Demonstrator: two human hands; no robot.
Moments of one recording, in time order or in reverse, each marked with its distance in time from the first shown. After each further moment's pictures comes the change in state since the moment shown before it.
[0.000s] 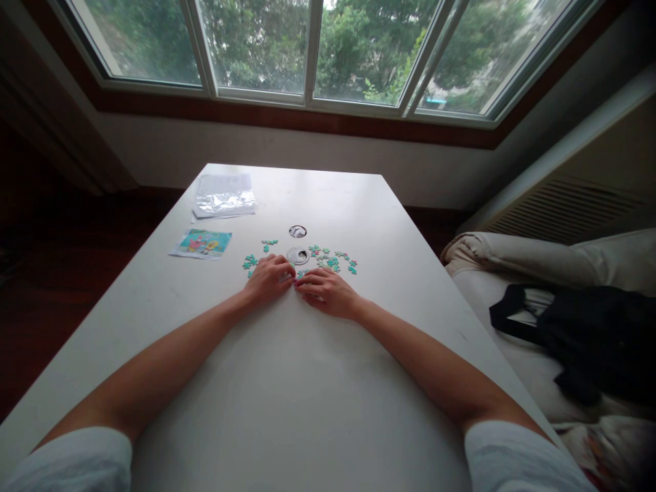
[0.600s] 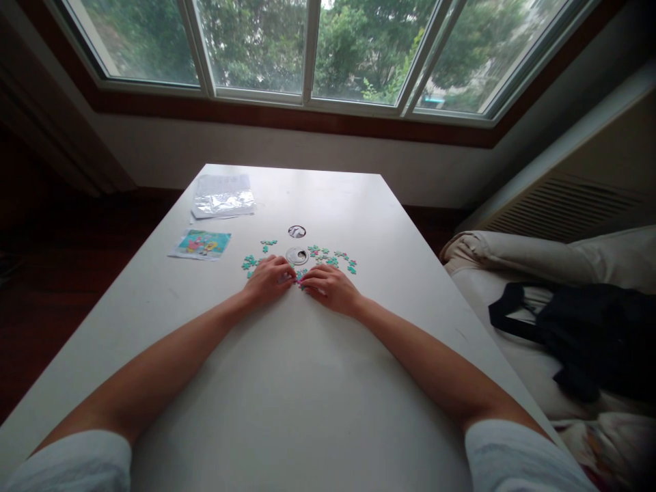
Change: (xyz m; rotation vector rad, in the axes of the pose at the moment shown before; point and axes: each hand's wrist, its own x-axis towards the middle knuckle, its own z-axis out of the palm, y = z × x) left_hand 0.001 0.000 -0.002 -0.023 -0.034 0.027; right_hand -0.002 0.006 0.001 0.004 0.070 0.107
